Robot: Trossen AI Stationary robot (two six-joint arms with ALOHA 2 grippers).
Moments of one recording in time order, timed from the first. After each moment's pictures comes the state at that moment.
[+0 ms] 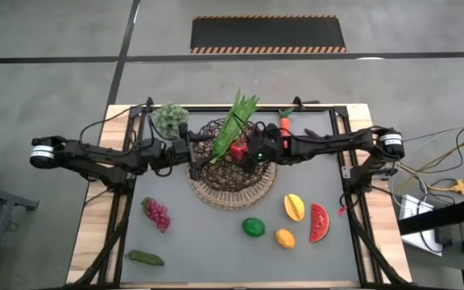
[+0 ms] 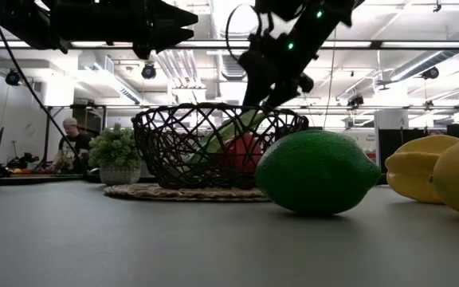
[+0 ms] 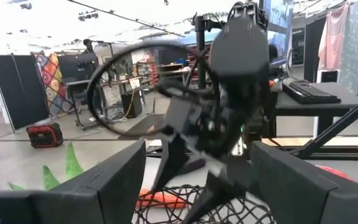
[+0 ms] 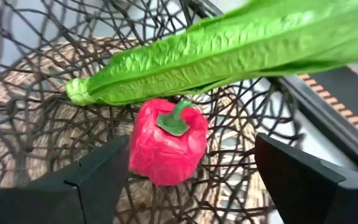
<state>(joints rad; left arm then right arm) 0.06 1.11 0.48 0.79 -0.18 0.13 -0.08 1.65 1.19 -0.36 0.49 0.30</state>
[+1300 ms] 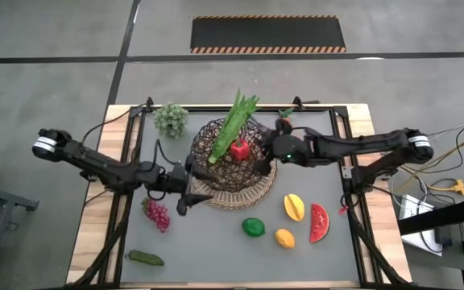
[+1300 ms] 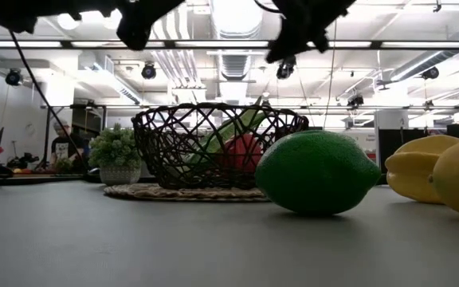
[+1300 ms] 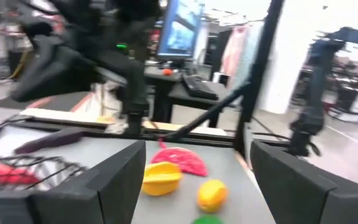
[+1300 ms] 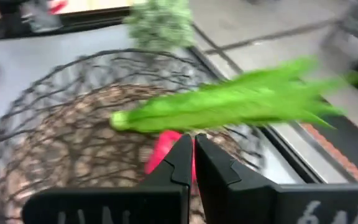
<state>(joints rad) -0.27 1.11 0.49 0.71 -0.17 -0.16 -0.01 1.38 1.11 -0.34 0.52 0.18</state>
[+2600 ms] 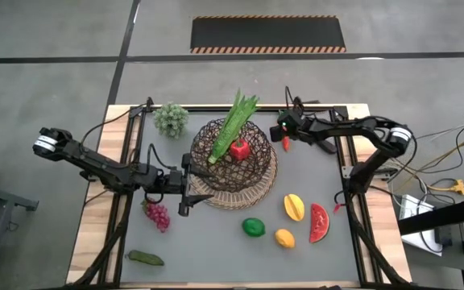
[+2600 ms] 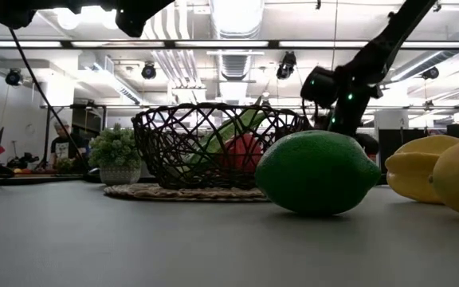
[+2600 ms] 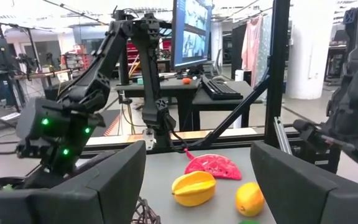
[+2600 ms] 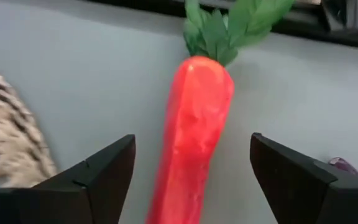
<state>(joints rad) -0.31 1.11 0.50 0.72 -0.28 0.06 -0.59 1.62 0.77 -0.17 0.37 0.64</state>
